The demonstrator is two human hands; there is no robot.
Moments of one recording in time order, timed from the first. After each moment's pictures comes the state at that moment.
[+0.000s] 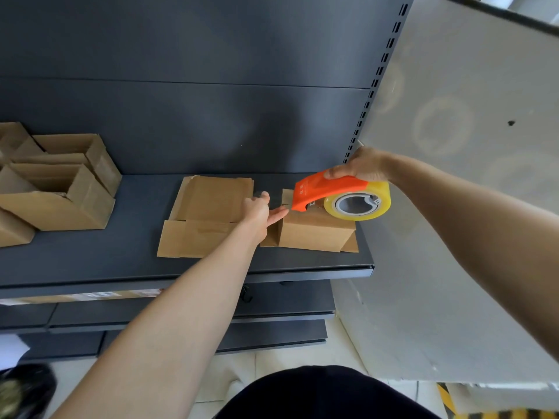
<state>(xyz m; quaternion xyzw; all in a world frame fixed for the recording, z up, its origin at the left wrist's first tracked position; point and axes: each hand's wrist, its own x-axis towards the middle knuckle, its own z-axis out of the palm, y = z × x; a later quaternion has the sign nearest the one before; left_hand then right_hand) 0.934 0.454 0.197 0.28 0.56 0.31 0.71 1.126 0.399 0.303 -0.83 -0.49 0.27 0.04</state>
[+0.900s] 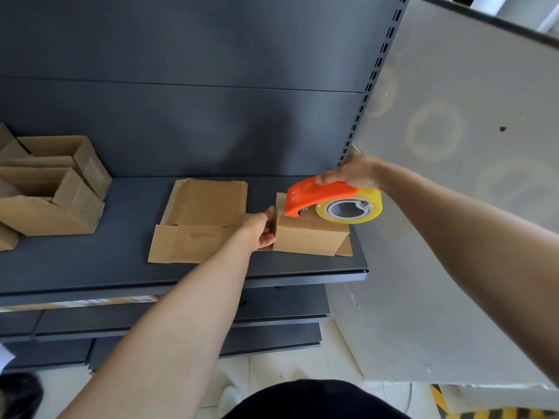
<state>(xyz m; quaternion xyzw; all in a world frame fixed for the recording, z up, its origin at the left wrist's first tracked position) 0.932 0.462 0.159 0.37 0.60 0.16 0.69 1.117 0.398 0.303 -0.83 -0.48 0.27 0.07</state>
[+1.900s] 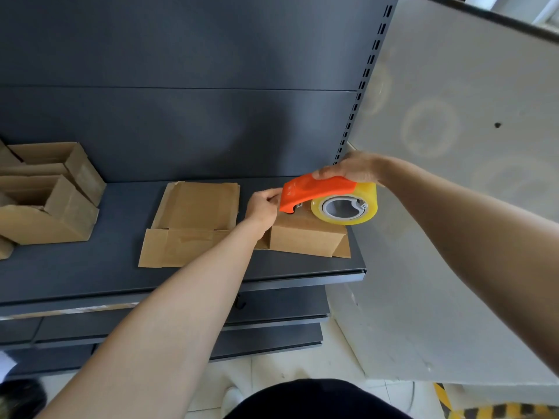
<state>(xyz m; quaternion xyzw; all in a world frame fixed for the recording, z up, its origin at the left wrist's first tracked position) 0.961 0.461 0.189 0.62 0.50 0.23 0.56 1.123 0.395 0.313 -0.82 -0.47 0.31 0.09</state>
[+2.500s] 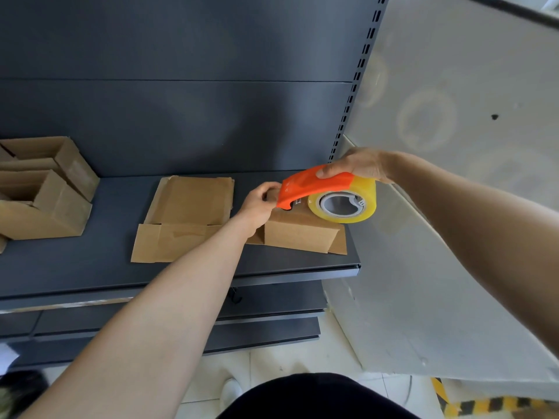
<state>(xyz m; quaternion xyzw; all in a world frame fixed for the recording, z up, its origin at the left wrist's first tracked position) 0.960 0.463 0.177 0.66 0.45 0.19 0.56 1.141 0.382 0.313 -0.79 -0.47 0.38 0.09</state>
